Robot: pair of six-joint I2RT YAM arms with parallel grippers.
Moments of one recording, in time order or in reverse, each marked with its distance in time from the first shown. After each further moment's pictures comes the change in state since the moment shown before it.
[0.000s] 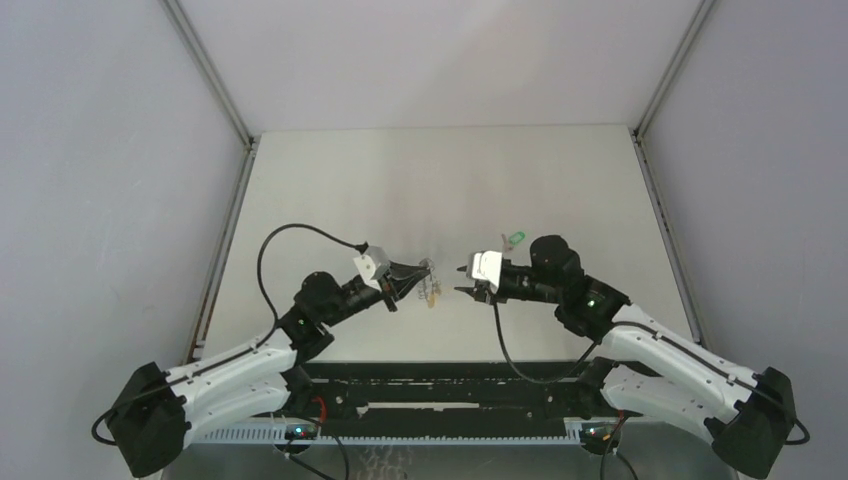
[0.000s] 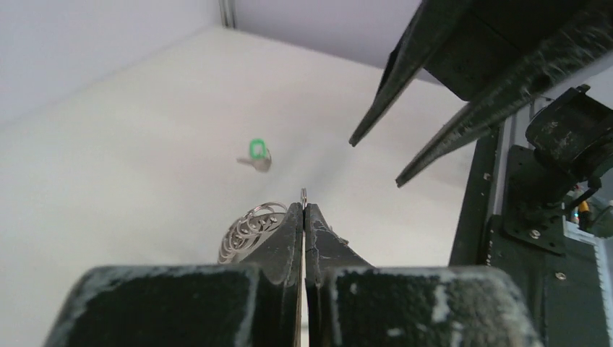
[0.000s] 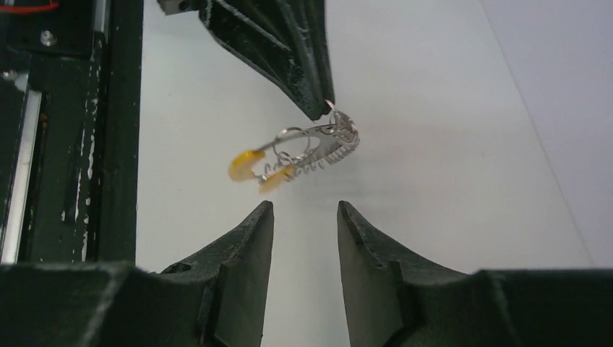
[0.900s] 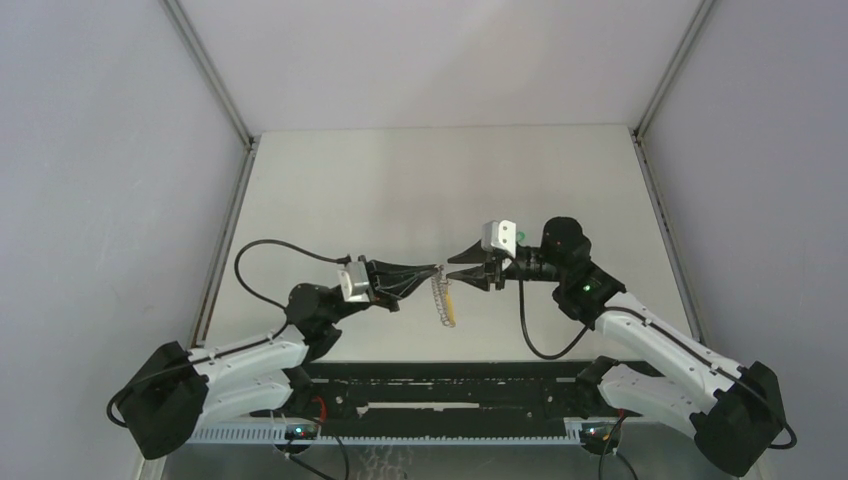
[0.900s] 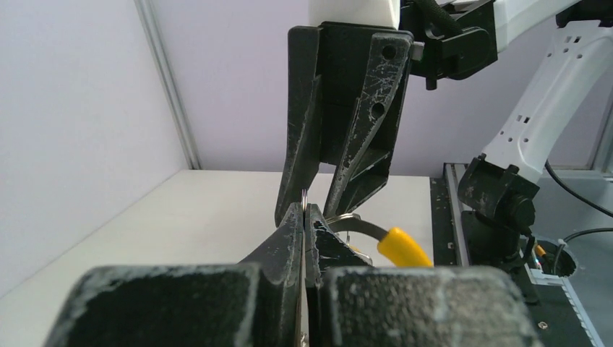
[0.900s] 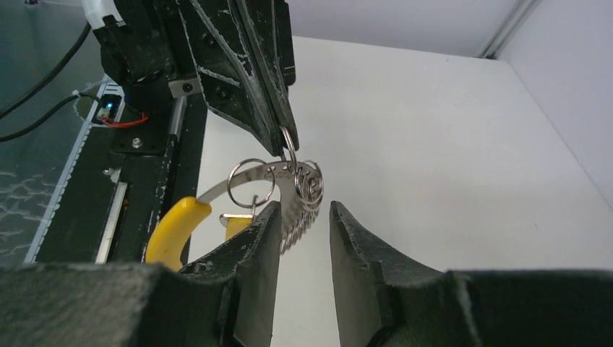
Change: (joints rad) left arm 0.001 0.134 -0.052 0.599 0.196 0.002; right arm -0.161 0.076 0.028 0.270 -0.338 0.292
